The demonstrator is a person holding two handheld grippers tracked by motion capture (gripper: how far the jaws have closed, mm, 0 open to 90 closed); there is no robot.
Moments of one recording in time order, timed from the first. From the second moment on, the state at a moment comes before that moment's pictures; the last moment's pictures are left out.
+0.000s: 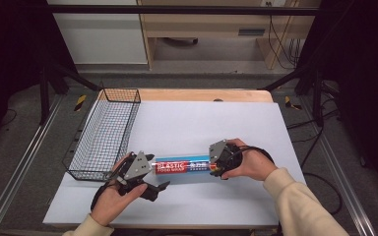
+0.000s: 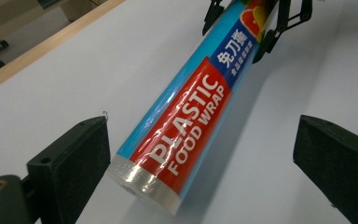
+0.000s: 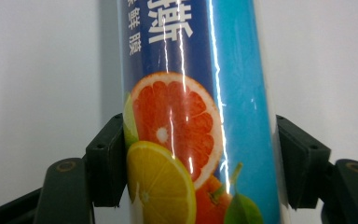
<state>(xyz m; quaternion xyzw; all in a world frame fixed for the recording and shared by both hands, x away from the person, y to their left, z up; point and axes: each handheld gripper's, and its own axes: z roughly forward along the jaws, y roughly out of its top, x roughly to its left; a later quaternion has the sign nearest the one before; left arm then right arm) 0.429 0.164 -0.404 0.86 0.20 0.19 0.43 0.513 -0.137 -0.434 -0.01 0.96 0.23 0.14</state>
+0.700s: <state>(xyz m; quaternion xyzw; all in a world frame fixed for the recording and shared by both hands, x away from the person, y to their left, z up) 0.509 0.091 -0.355 0.91 0.07 0.23 0.34 0.531 -0.171 -0.354 0.00 0.96 0.18 0.23</state>
